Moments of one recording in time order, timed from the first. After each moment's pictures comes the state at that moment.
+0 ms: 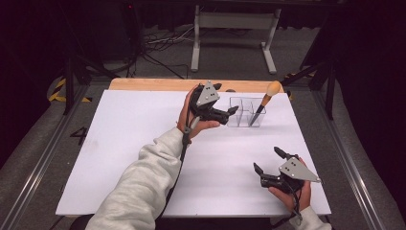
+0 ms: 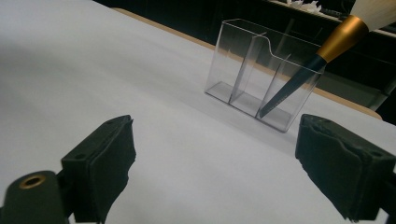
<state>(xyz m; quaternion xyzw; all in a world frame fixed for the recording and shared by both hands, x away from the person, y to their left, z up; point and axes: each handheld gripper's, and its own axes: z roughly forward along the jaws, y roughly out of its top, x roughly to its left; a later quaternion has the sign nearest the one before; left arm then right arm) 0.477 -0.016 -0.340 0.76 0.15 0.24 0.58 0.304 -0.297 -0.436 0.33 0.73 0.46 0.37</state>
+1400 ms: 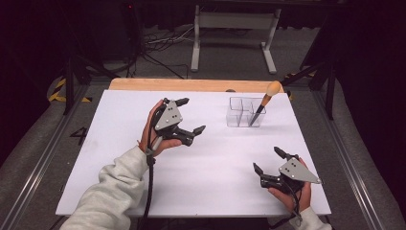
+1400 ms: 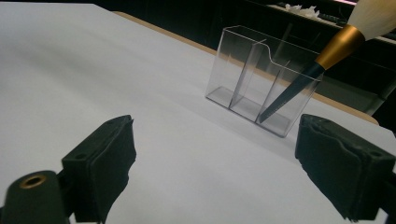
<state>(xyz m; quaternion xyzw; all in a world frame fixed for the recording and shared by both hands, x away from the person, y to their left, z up) 0.422 0.080 -0.353 0.77 0.13 0.26 0.56 0.301 -0.295 -0.432 0.33 0.73 0.47 0.38</state>
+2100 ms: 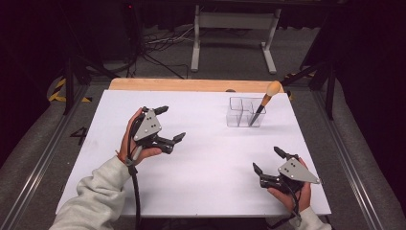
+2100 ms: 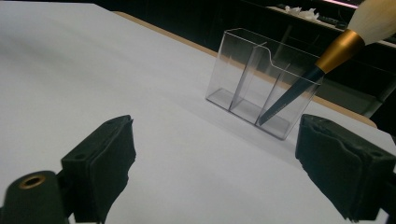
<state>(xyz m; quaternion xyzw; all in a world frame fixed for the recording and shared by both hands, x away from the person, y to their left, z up) 0.402 0.129 -0.368 0.78 0.15 0.28 0.53 0.300 -0.292 -0.430 0.32 0.73 0.46 0.38</state>
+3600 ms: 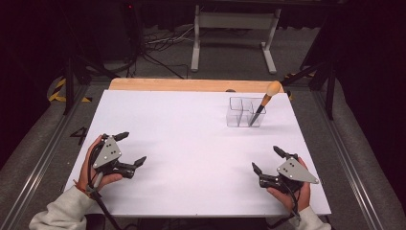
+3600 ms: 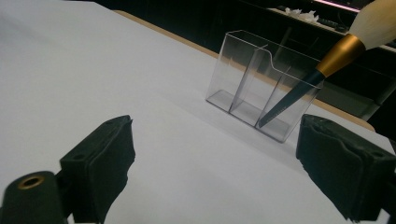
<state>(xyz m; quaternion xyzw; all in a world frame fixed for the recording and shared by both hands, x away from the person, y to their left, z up) 0.353 0.232 -0.427 0.81 0.22 0.28 0.47 0.301 -0.290 -0.429 0.32 0.73 0.46 0.39</state>
